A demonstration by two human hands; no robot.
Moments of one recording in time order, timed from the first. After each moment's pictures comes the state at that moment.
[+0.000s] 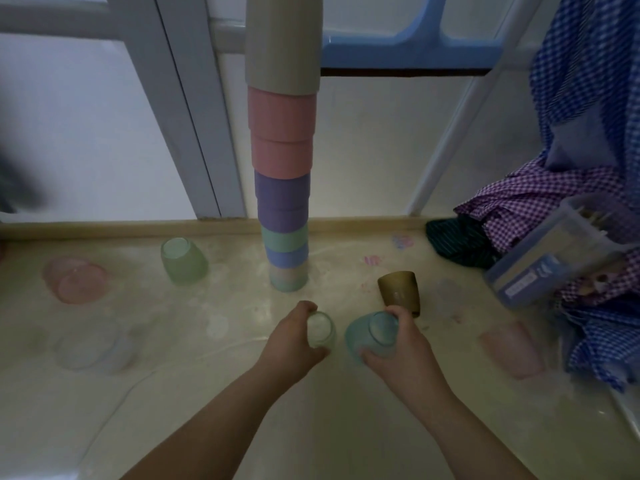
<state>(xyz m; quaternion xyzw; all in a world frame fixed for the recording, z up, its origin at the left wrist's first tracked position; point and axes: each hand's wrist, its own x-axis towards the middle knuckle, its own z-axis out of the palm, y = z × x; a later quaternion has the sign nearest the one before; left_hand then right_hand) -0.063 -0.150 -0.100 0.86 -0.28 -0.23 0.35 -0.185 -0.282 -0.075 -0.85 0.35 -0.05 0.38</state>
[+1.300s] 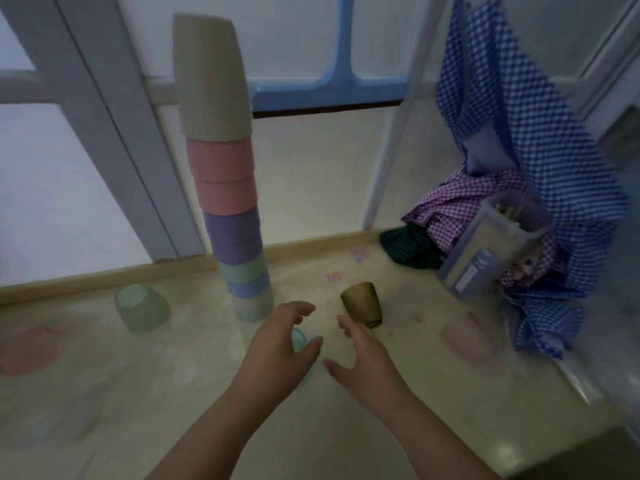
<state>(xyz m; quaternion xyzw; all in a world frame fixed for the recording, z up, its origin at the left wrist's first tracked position) -0.080 -0.163 -0.033 0.81 -0.38 -0.11 0.43 -0.184 -0.279 -0.074 -0.86 0.31 -0.05 0.40</state>
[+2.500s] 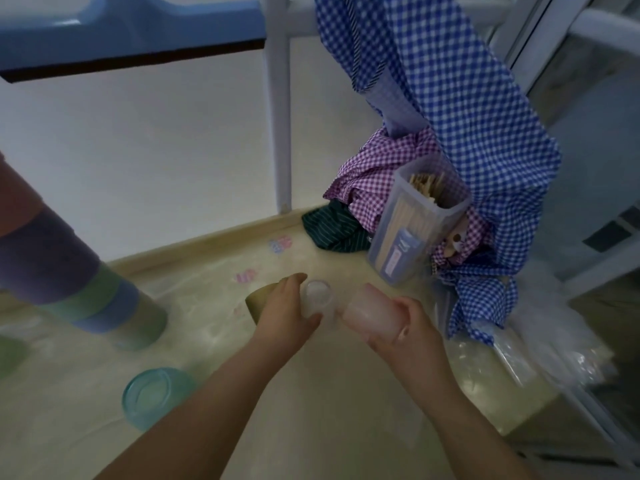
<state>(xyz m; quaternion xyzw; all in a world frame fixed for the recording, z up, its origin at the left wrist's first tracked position) -0.118 -0.365 -0.085 0.84 -0.39 -0.23 0.30 -0.289 -0.444 -0.082 -0.75 0.51 -0.16 0.39</state>
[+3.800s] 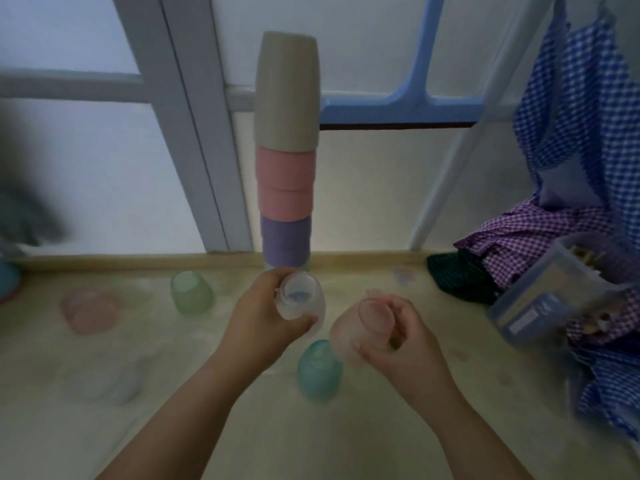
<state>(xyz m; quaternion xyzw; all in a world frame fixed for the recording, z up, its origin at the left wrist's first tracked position) -0.032 -0.136 0.011 0.83 -0.27 -0.09 0.47 -0.160 -0.293 -0.019 -0.77 0.28 -0.13 0.56</state>
